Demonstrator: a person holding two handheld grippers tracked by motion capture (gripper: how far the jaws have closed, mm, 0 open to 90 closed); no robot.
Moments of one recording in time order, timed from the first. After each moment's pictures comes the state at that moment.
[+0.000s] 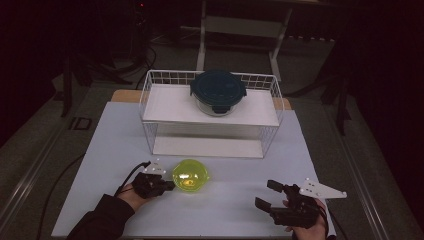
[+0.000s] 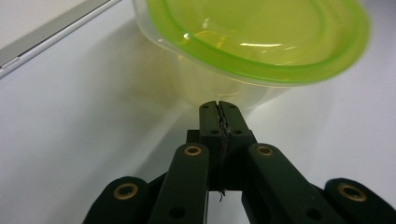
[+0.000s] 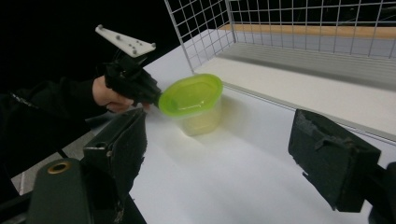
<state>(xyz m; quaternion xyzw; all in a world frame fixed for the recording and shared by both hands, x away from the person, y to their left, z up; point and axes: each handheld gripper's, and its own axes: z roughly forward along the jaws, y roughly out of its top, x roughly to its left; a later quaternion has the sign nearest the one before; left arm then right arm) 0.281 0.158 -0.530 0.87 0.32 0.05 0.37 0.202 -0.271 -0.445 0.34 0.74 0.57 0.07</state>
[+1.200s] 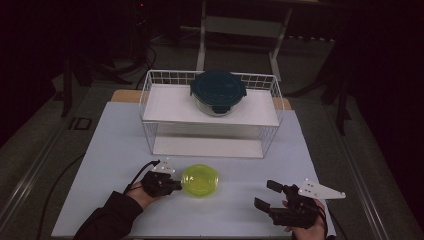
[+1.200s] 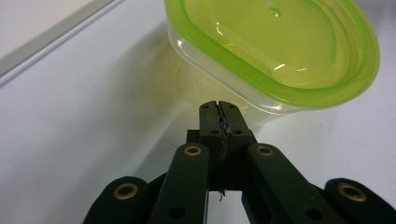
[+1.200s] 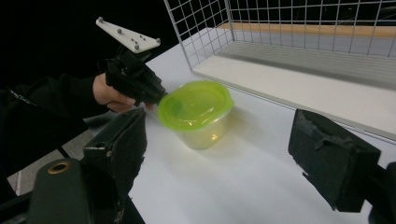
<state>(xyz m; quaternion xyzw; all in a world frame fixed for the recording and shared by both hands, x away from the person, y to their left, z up) 0.282 0.132 -0.525 0.87 0.29 0.02 0.39 0.202 -0.269 -0.447 0.34 0.74 0.57 0.07</state>
